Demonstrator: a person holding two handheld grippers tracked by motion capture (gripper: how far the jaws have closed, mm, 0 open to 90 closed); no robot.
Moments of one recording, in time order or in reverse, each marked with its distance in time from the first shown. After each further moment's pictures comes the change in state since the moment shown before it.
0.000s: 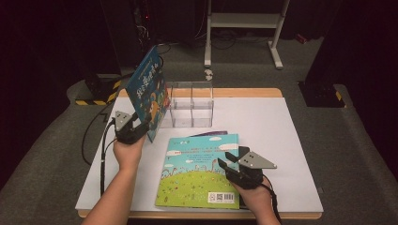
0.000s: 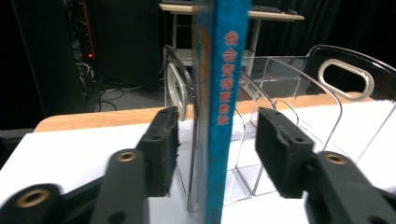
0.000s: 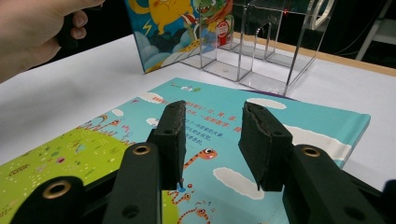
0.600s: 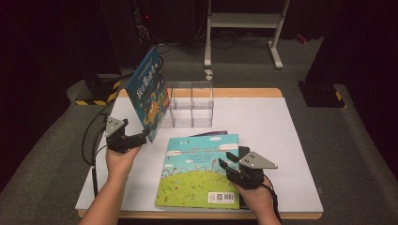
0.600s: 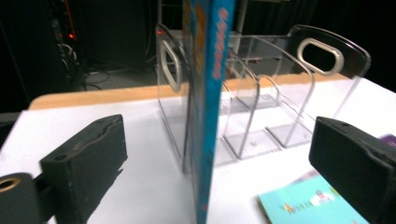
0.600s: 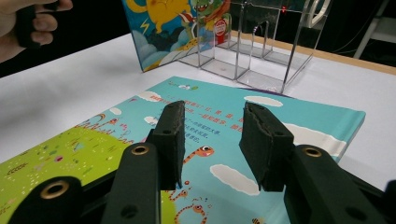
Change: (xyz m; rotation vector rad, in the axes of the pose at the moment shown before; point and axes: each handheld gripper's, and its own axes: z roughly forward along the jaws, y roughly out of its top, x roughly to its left) left arm 0.008 -0.004 -0.039 0.078 -0.072 -0.020; right arm -0.001 0.000 -0.002 0.002 -0.008 0.004
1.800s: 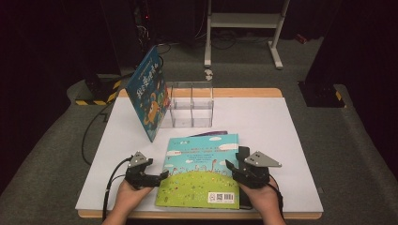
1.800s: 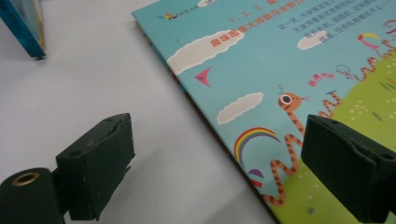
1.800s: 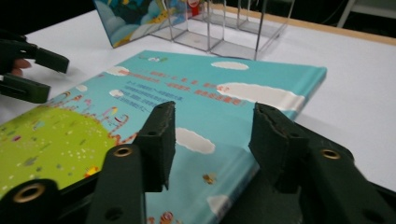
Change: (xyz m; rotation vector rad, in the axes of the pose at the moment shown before) left arm -0.045 -0.095 -0.008 0.345 -0.327 0.074; right arm -0.019 -0.013 -0.003 0.088 -0.070 0.033
